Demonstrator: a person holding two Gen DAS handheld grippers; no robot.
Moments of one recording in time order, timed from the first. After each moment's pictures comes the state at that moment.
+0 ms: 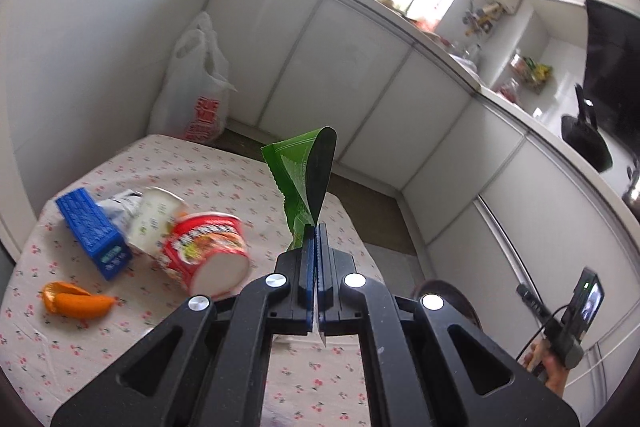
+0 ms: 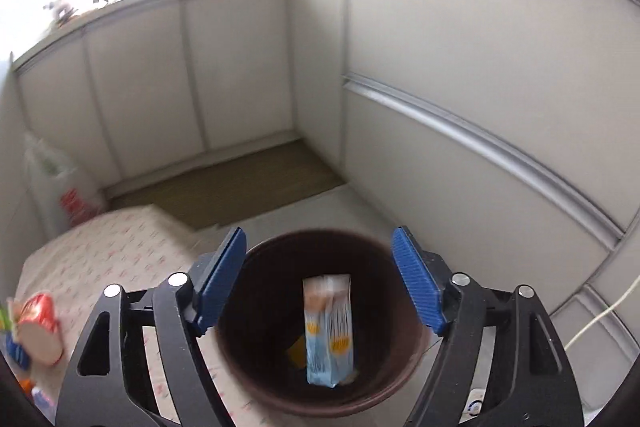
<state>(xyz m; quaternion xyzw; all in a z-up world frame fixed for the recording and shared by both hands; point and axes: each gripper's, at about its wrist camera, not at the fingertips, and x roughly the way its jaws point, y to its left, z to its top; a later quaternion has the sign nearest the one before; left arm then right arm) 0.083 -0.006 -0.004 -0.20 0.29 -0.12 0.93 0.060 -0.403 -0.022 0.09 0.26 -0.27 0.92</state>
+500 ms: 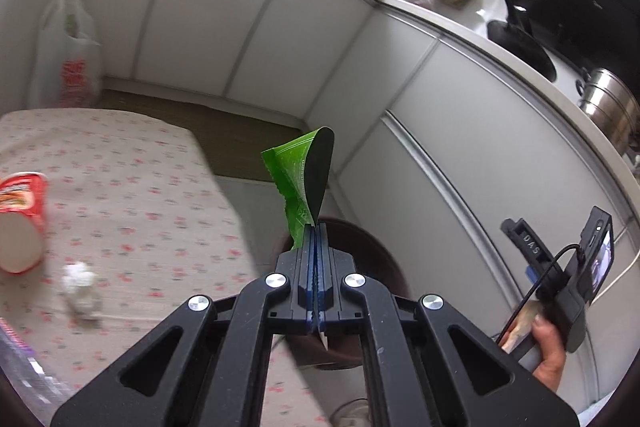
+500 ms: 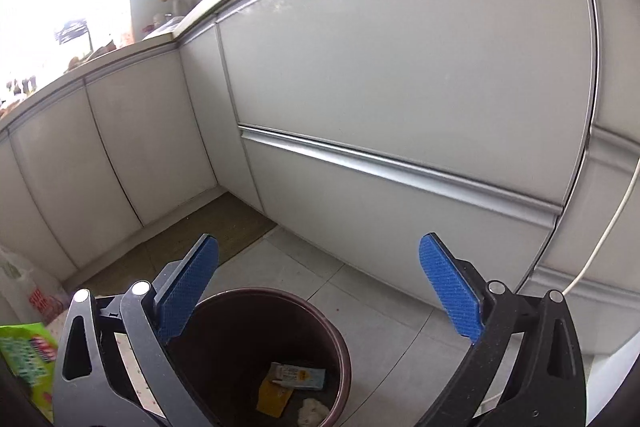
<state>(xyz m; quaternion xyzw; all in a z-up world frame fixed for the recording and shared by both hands) 0.115 -0.223 -0.025 -0.16 0.35 -0.29 0.88 0.022 -0.495 -0.004 0.18 0.19 -0.39 0.88</state>
